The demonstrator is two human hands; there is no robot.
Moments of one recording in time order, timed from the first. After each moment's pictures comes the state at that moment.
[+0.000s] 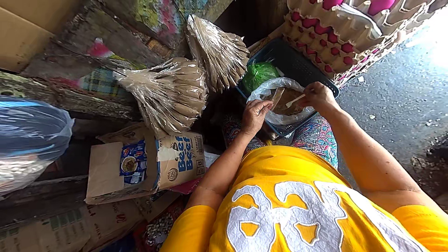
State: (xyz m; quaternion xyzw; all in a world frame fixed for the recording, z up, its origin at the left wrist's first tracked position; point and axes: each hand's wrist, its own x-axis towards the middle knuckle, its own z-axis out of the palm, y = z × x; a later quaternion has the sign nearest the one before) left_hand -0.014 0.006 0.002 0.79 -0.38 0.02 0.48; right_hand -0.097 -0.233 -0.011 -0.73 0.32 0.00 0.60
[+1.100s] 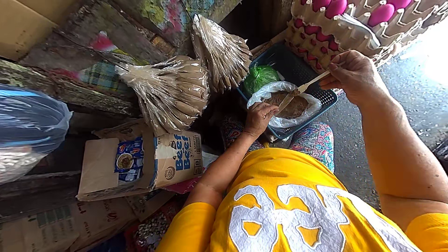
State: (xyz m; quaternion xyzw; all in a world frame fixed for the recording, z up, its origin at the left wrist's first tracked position) left_hand -0.018 -0.003 -0.004 0.80 -0.42 0.04 0.42; right_hand -0.106 -0.264 0.095 -0.73 0.19 -0.13 0.65
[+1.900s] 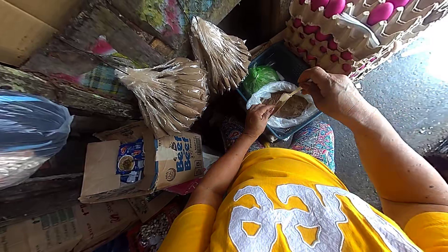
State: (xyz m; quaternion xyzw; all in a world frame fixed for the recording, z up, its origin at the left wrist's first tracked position) left_hand -0.022 -0.002 -0.004 0.81 -0.37 0.01 0.45; right_hand -0.119 -0.208 0.127 -0.94 -0.03 -0.17 0.31
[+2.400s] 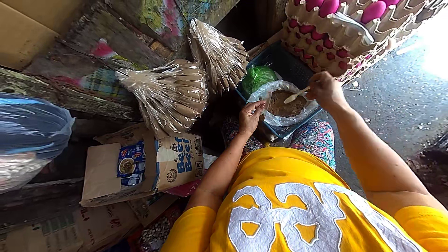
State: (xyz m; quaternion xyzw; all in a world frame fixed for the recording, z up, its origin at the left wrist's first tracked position) left_hand -0.011 0.013 0.000 0.76 -0.28 -0.07 0.58; right_hand -0.102 -0.243 0.034 -0.83 0.26 -0.06 0.49
